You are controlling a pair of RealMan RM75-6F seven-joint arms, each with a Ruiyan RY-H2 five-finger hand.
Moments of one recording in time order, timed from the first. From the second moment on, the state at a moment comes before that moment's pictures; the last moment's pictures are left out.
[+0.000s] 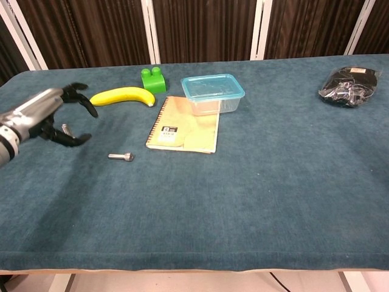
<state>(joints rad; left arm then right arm) -0.54 -1.66 -0.21 -1.39 1.16 1.17 0.18 -0.06 -1.03 -0.02 -1.62 -1.62 1.58 -0.05</state>
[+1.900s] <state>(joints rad) -0.62 -1.83 -0.24 -1.20 1.03 1.05 0.33 -0.07 -1.02 -0.02 -1.61 -1.62 1.59 0.00</state>
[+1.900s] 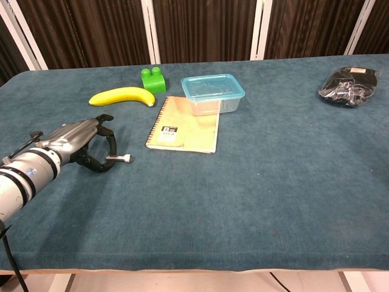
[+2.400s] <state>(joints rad) -0.62 -1.80 -0.24 -1.28 1.03 1.08 0.40 -0.07 -1.02 -0.03 -1.61 -1.63 1.59 0.00</state>
